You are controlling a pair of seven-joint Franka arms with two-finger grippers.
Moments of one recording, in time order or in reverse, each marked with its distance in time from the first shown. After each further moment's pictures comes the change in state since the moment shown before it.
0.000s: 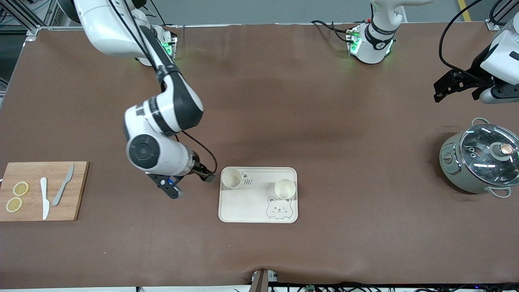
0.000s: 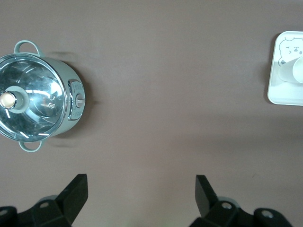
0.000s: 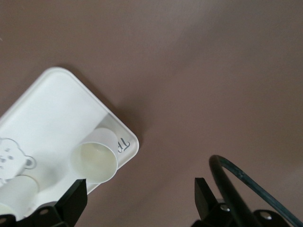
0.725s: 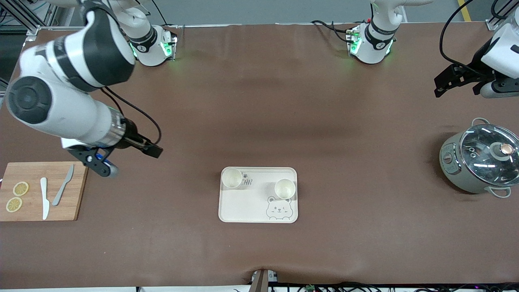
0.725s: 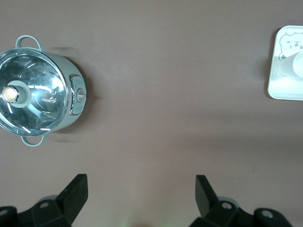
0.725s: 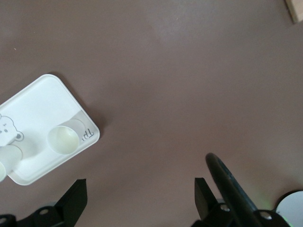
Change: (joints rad) left arm 0.000 -0.016 -0.001 -0.001 0.000 -0.027 0.000; right arm -0.130 -0.278 -0.002 -0.073 -0.068 -0.229 -0.304
